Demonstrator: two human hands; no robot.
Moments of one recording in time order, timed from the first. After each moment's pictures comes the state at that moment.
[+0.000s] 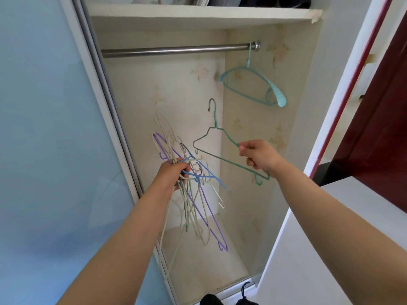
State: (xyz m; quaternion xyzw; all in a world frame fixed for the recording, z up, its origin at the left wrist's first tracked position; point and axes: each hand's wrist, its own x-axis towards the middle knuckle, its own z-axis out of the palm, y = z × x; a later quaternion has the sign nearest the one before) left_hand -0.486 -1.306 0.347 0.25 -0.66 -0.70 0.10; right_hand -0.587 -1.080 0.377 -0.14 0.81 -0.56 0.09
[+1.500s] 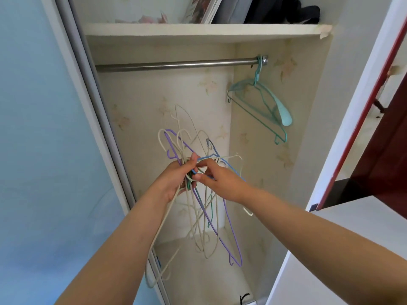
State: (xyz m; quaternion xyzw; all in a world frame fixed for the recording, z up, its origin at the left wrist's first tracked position) left_hand -0.510 -1.296 0.378 0.12 -0.67 -0.73 0.07; right_hand -0.570 -1.145 0.369 -0.40 0.85 -0.35 0.07
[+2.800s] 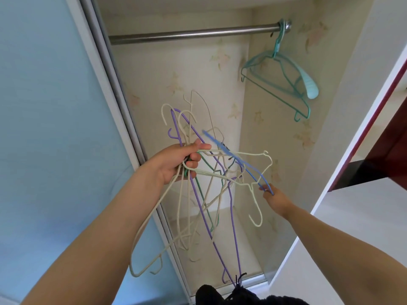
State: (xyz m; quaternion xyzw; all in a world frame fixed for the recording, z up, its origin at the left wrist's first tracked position) left_hand -0.478 -1.329 0.391 0.13 -0.64 -0.75 -0.08; right_hand -0.629 -1.055 0.189 -0.11 0.88 -0.44 0.12
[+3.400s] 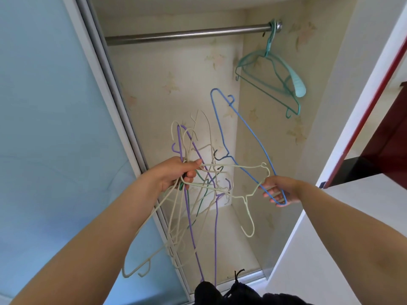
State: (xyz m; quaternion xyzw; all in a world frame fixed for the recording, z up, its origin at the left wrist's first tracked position) left_hand -0.468 -1.325 0.361 0.15 -0.76 -0.62 -0.10; right_hand -0.645 -1.026 0.250 0.03 0.79 -0.45 0.41
